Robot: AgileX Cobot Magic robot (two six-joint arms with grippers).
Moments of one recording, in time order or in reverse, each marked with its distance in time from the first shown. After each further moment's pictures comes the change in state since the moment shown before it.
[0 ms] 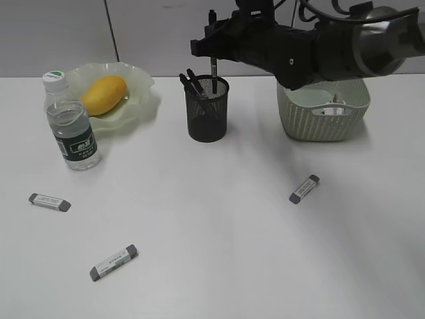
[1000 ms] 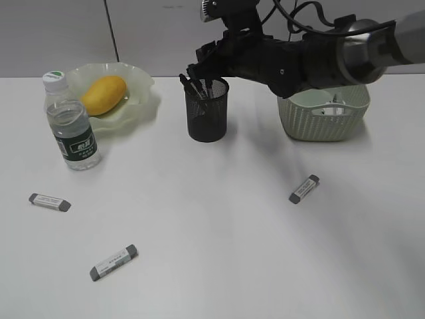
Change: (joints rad) left arm 0.000 0.000 0.000 0.000 0.000 0.000; right arm 0.000 0.079 -0.051 -0.037 0.066 -0.117
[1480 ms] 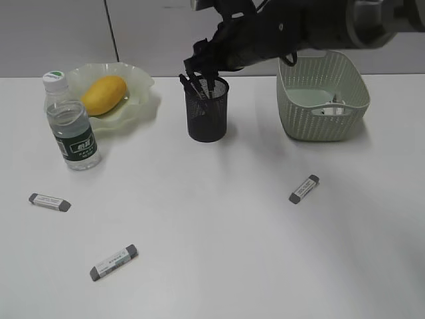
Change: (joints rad) left arm 0.000 0.000 0.000 -0.001 0.001 0.000; right arm 0.021 -0.045 -0.084 0.011 0.331 0.006
